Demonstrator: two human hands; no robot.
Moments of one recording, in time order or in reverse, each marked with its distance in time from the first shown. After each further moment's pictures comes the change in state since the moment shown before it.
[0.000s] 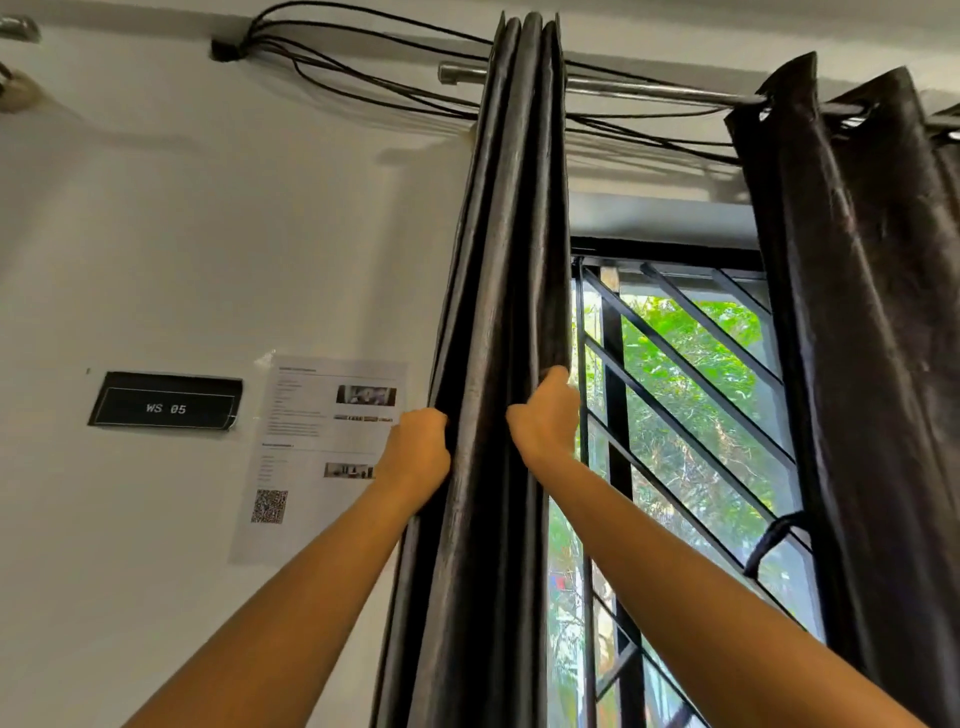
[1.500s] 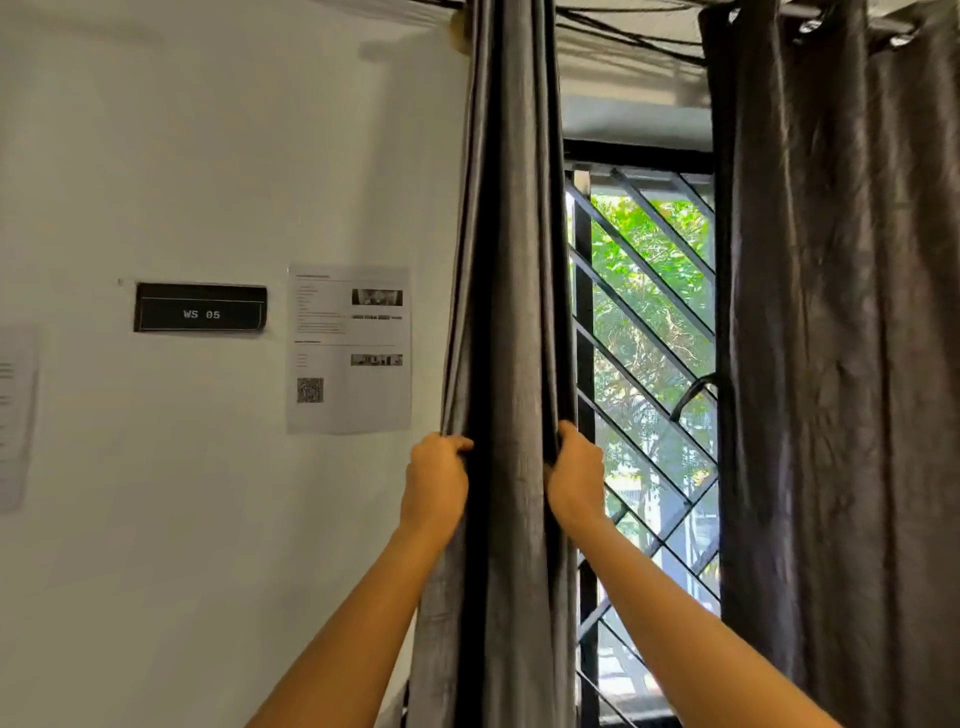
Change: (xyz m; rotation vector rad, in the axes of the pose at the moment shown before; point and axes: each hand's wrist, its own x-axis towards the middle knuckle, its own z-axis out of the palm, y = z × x) left_hand -0.192 -0.009 -0.032 -0.217 -0.132 -0.104; right_hand -0.198 0.054 -0.064 -0.298 -0.087 0.165
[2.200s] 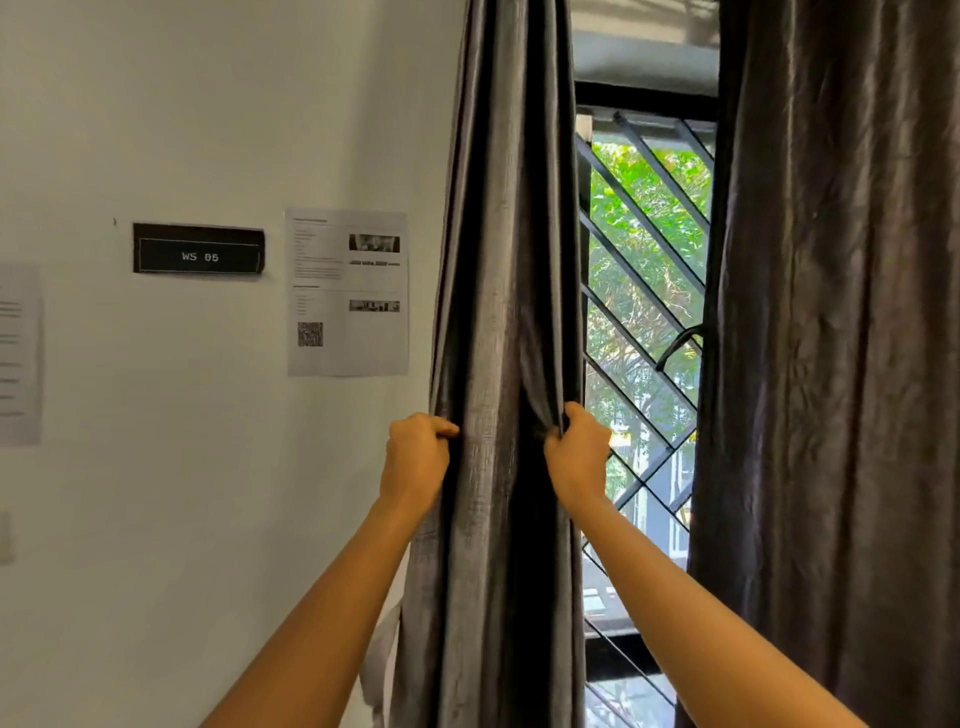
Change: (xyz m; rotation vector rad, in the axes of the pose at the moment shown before) left_hand -0.045 -0.017 -0.013 -0.002 -0.059 -0.018; right_hand -0.049 0.019 -0.019 0.017 0.028 -0.008
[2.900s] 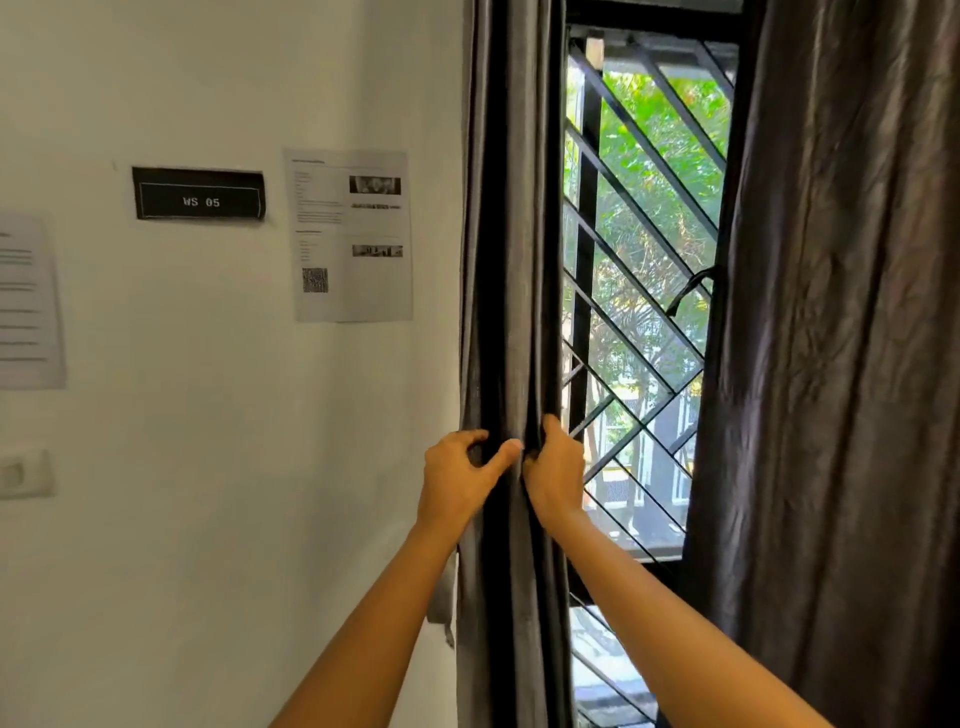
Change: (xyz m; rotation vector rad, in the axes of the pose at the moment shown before) left_hand -0.089 -0.007 0.045 -0.245 -0.064 -0.104; right_hand -0.084 0.029 0.014 0.020 -0.132 0.029
